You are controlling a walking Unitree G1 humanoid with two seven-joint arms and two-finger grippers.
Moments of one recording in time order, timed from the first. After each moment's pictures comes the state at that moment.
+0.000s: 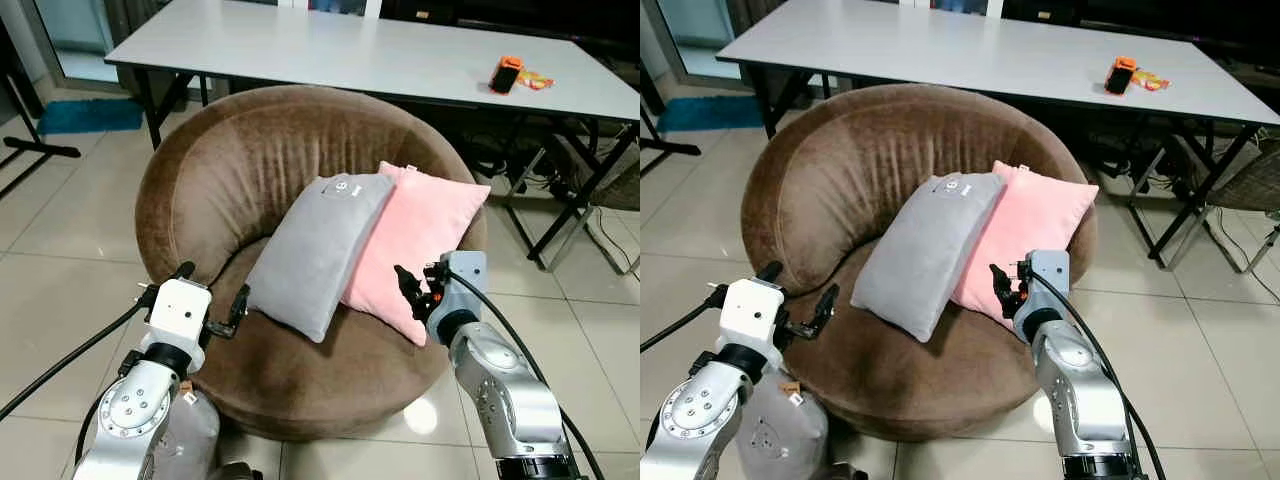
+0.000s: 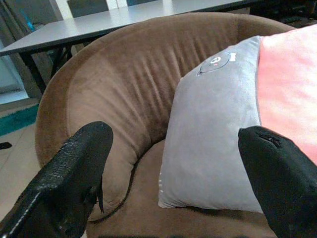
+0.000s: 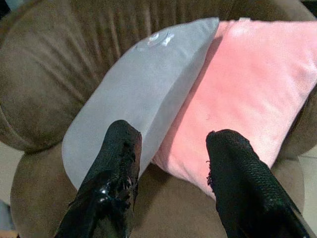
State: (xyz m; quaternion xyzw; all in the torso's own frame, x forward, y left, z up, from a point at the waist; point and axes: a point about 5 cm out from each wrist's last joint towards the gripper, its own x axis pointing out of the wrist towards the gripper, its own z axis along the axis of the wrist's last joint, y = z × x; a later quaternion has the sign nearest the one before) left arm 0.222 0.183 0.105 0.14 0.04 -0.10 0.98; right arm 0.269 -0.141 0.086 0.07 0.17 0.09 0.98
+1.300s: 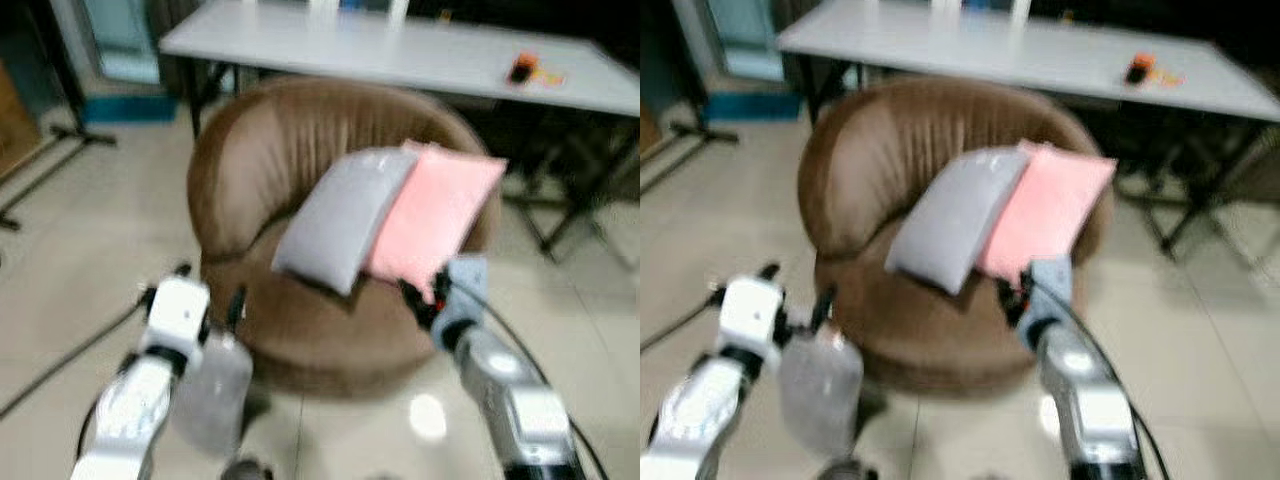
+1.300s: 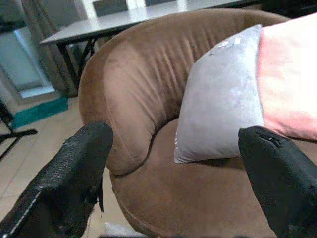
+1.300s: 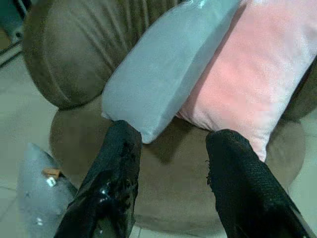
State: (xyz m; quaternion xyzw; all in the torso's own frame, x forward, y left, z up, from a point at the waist) left arm 0.226 0.188 0.104 0.14 0.04 -0.09 0.98; right arm 0.265 -0.142 0.084 0.06 0.19 0.09 0.98
